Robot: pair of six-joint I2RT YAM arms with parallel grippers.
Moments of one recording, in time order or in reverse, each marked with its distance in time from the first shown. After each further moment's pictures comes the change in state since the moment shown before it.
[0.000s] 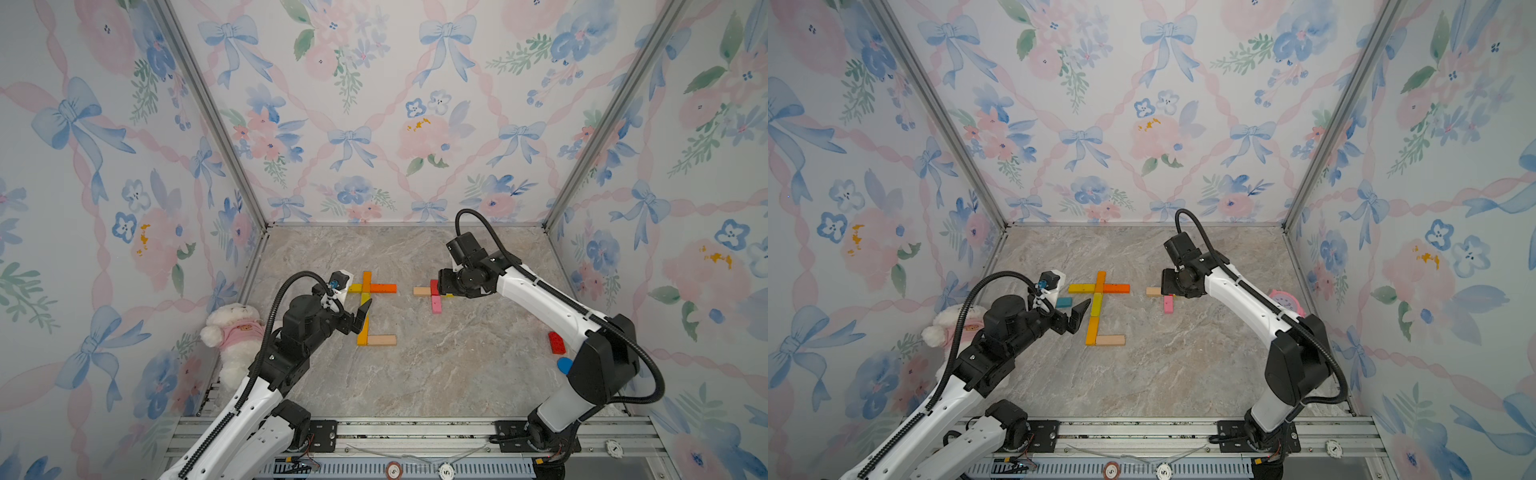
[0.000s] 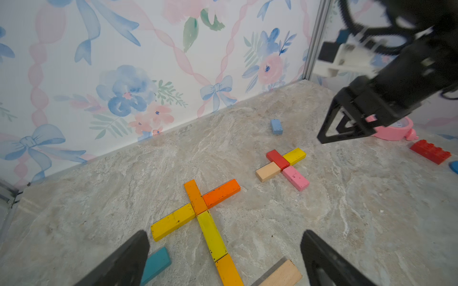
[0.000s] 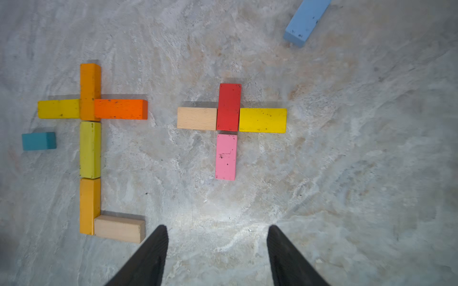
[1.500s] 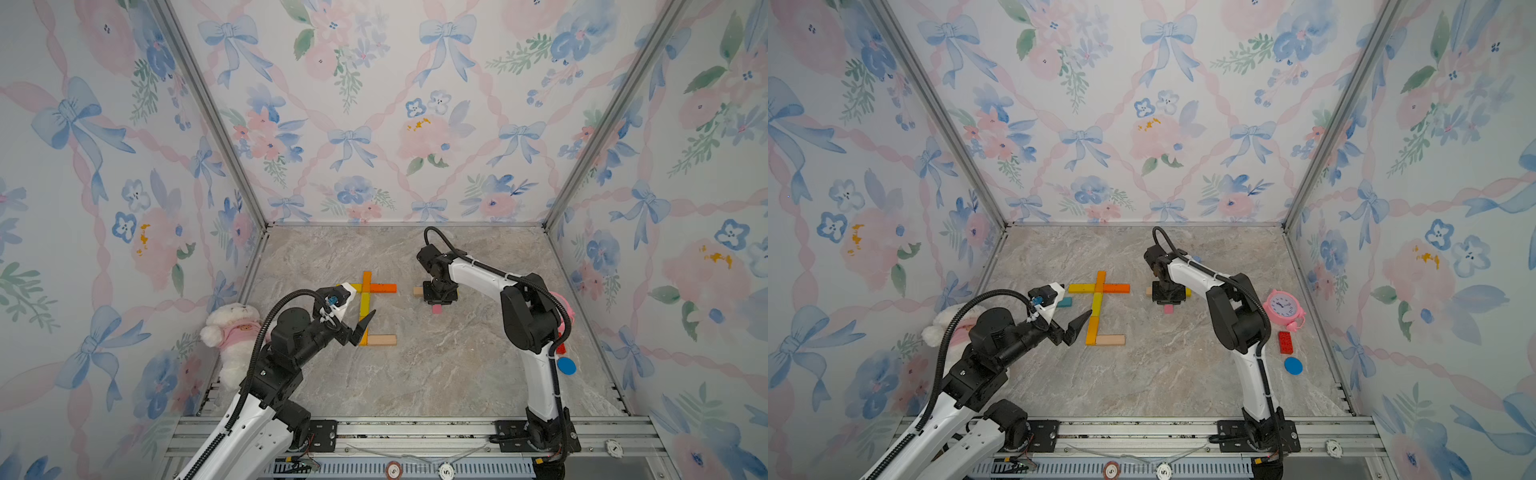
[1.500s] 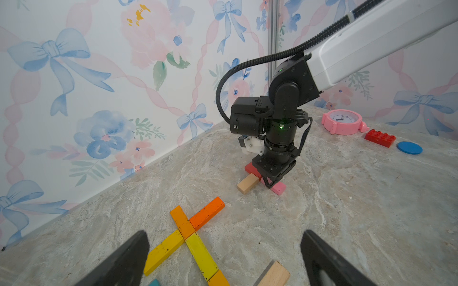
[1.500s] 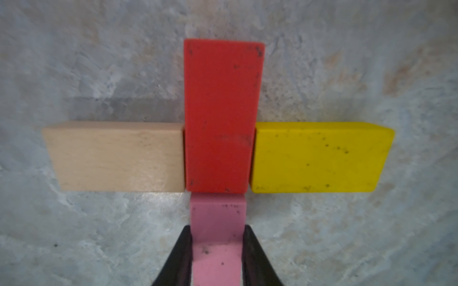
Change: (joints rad) left arm 0.000 -0.164 -0.081 0.051 0.175 0.136; right arm -0.003 0.563 0.258 -0.088 0.027 0.016
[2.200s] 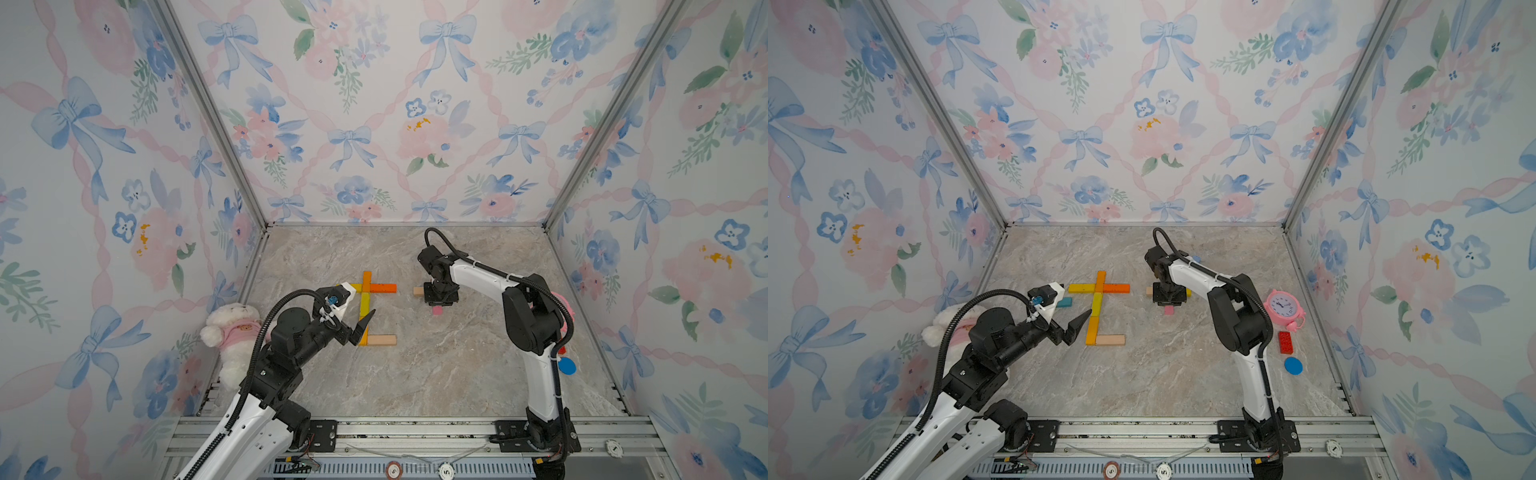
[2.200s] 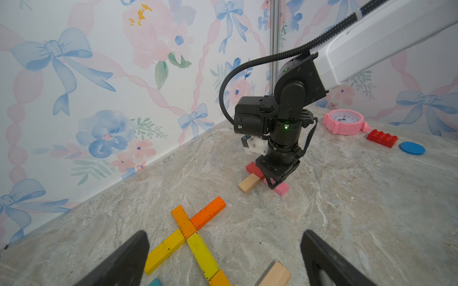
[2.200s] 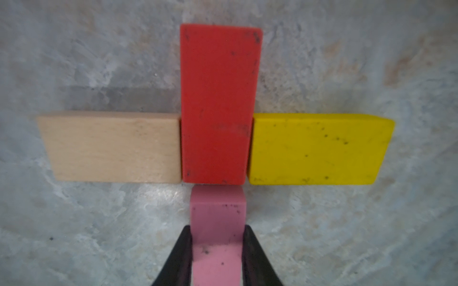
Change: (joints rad) left arm 0.000 0.000 0.000 0.000 -0.007 0.000; right arm 0.001 -0.024 -0.036 0.016 0.000 -0.004
